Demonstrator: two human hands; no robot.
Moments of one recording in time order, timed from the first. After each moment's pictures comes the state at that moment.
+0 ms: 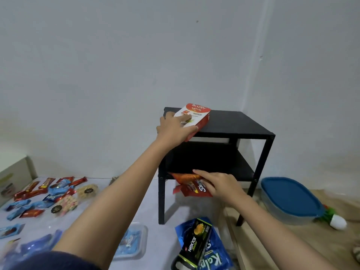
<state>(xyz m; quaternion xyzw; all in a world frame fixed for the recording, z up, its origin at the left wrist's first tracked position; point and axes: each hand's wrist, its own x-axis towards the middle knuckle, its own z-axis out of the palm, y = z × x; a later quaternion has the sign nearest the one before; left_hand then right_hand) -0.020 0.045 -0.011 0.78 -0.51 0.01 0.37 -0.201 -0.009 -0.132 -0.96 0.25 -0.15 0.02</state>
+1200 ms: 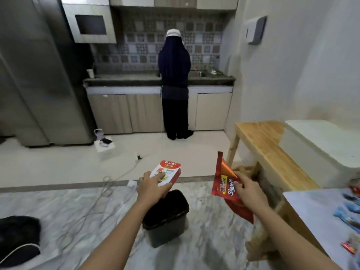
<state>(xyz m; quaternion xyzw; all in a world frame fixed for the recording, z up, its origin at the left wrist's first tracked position) 0.124 0.976 -0.234 0.91 0.30 0.05 0.29 0.247 0.704 -0.230 -0.94 -0.14 0.05 0.31</state>
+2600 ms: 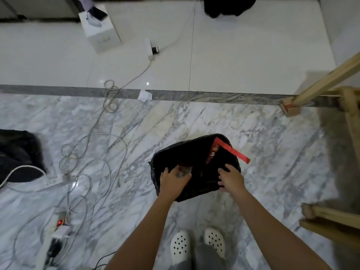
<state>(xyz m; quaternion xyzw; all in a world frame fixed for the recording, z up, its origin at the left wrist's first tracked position) 0.305 1.158 -0.700 0.72 0.48 -0.20 0.46 0.425 1.020 -0.692 -0.80 0.16 0.44 0.38</state>
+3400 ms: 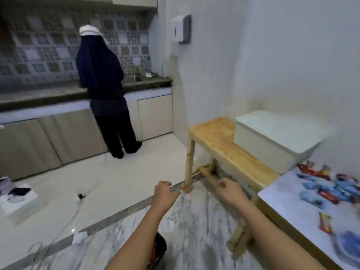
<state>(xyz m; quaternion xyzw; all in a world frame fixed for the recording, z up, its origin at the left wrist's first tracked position) 0.352 0.974 -0.249 0.91 0.09 -0.07 0.39 0.357 0.757 -0.218 -0.92 0.09 0.12 0.36</state>
